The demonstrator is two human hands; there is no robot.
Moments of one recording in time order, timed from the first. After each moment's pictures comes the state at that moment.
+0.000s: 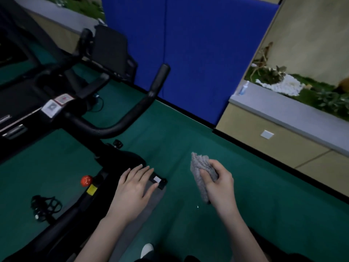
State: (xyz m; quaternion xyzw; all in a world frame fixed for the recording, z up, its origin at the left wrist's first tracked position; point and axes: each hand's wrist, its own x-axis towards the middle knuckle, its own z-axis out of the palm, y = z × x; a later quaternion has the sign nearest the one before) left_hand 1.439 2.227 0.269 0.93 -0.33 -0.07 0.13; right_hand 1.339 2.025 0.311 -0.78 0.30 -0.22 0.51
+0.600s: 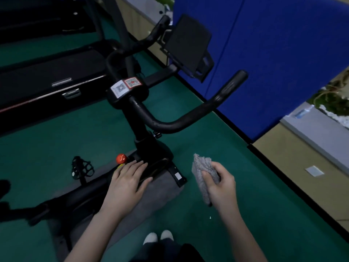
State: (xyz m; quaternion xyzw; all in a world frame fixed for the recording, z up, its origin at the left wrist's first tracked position) left_hand 1.466 2.325 0.261 0.97 -0.15 -0.07 0.16; right_hand 1.428 2.088 0.295 -0.82 0.21 -0.07 0.52
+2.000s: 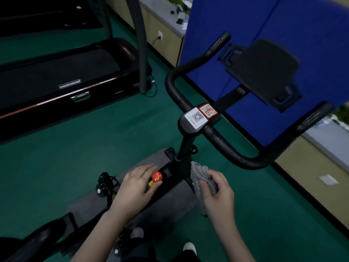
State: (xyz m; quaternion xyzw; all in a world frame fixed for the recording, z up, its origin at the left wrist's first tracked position) left_hand 1.592 2.510 0.234 0.94 -0.19 -0.09 0.27; right_hand 1.530 2.310 0.294 -0.85 0.19 -0.12 0.47
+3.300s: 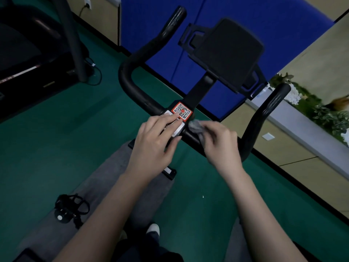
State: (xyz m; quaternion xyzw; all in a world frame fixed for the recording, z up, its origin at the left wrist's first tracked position) left_hand 1.710 2.413 0.293 0.80 -0.39 0.17 0.42; right_hand 1.635 2.271 0.356 -0.94 0.16 -0.18 0.22
